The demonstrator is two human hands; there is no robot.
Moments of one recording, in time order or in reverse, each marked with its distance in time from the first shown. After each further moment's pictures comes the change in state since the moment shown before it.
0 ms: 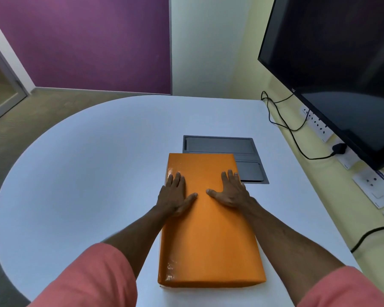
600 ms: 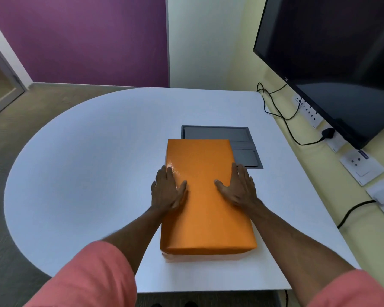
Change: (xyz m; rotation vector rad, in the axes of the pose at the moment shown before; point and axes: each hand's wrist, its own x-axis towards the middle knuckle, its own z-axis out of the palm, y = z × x) left_hand -0.063 0.002 0.014 -0.157 0.258 -0.142; right_hand -0.067 0.024 0.019 0.122 0.245 0.028
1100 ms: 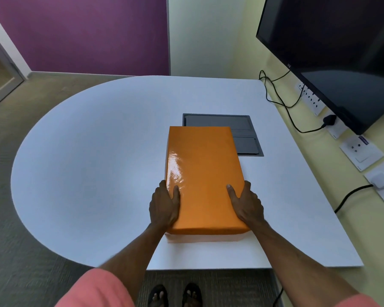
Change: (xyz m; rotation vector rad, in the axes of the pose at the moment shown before) left_hand -0.073 -0.018 0.022 -0.298 0.075 -0.210; right_hand -0.071 0.033 0.039 0.192 0.038 0.242
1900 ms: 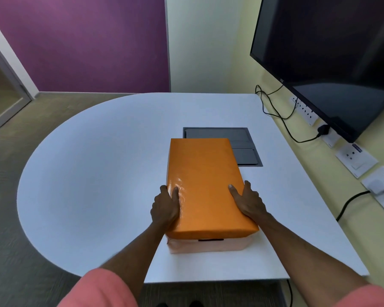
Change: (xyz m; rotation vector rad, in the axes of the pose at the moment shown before) left_hand 0.014 0.022 -0.015 0.028 -0.056 -0.102; right_hand 0.017 -0.018 -0.032 0.042 -0.146 0.044
